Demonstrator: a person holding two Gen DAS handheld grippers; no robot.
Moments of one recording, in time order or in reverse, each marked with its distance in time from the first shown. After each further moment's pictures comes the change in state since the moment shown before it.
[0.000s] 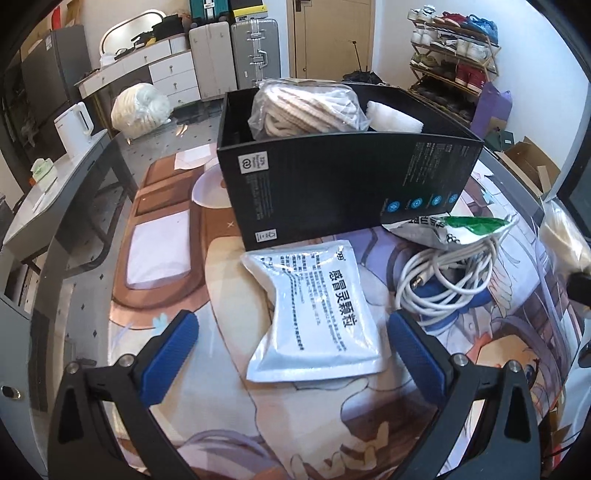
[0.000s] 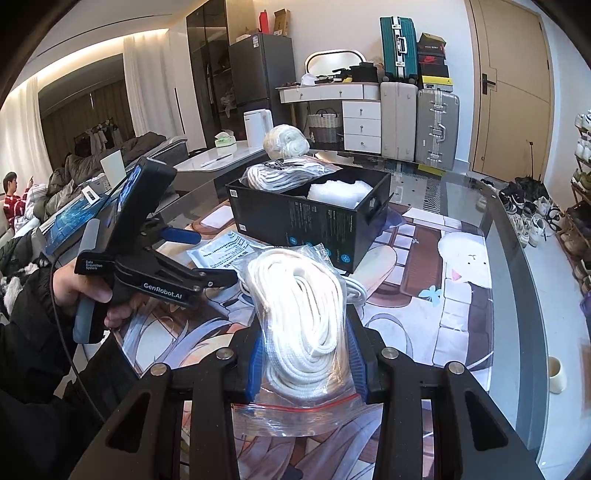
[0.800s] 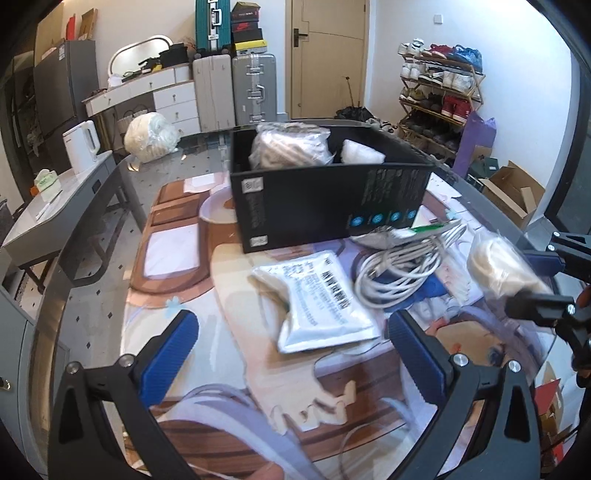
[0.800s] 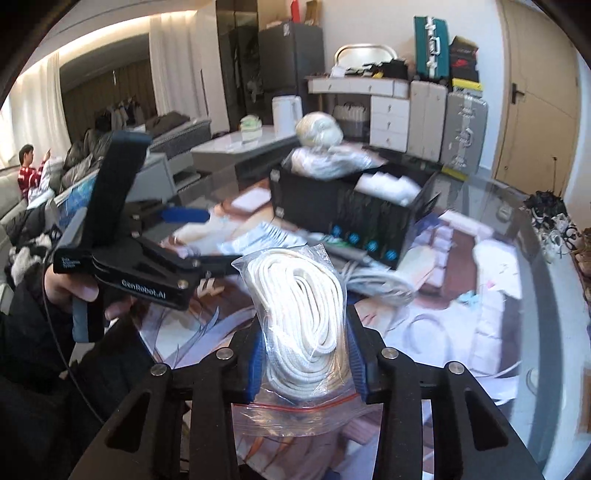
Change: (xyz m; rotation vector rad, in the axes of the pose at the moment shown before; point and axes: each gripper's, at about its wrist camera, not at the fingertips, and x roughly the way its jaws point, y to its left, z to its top) left arm -0.048 -0.010 -0.027 -0.002 -0.156 -0.041; right arm 0.003 0.033 0.000 -0.085 0.031 0.053
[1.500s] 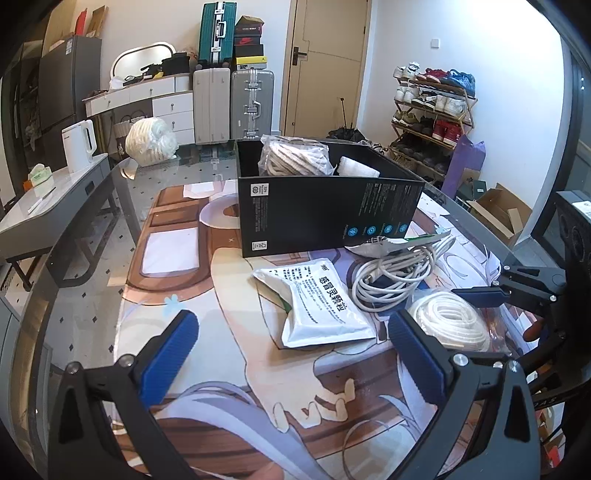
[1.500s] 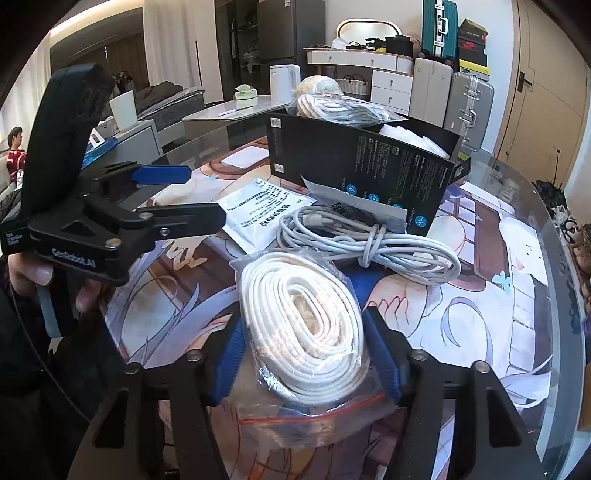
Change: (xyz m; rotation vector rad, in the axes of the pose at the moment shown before) left arm -0.011 0.013 -0.016 -0.041 -0.085 -0.048; right arm 0.057 0.014 -0.010 -0.030 0.124 -0.027
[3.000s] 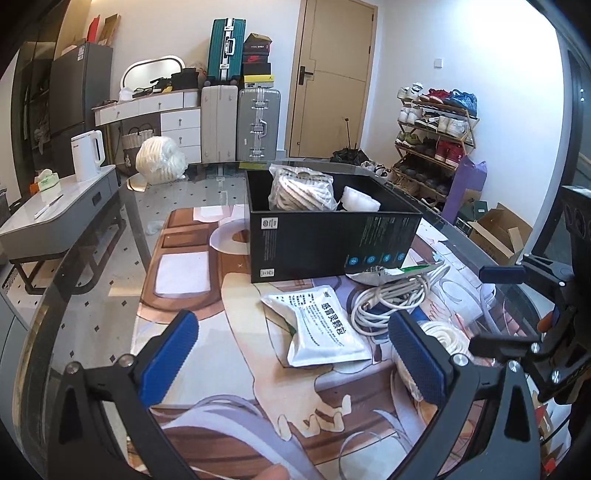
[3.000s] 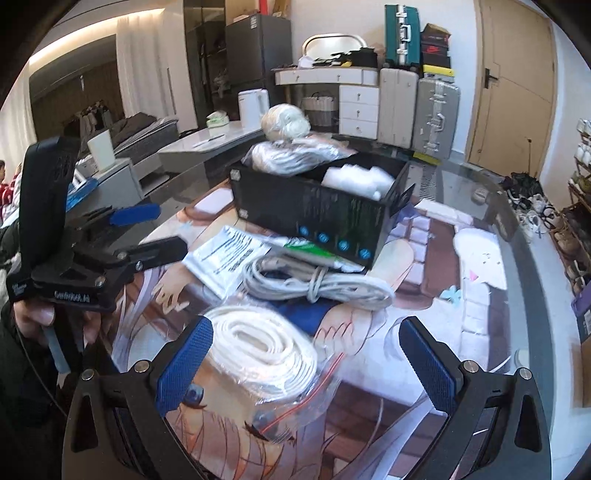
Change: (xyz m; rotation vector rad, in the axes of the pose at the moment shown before) left arm -0.014 0.002 0.009 -0.029 -0.076 0.006; right arm -0.030 -0.027 0.016 0.097 -0.067 -0.061
